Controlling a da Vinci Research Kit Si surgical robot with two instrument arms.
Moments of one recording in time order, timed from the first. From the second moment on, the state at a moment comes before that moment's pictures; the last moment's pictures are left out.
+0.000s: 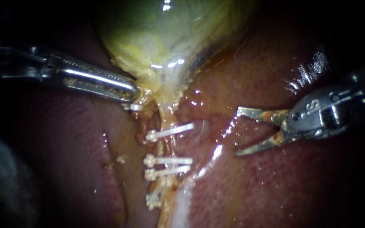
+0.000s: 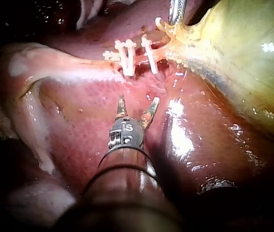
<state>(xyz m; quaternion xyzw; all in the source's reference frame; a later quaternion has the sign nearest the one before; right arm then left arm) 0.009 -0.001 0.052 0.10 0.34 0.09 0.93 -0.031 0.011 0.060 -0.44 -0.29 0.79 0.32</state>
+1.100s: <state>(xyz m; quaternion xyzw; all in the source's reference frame) 0.013 -0.001 0.053 0.21 0.37 0.14 0.90 -0.026 0.015 0.053 -0.45 -0.27 0.78 0.34</state>
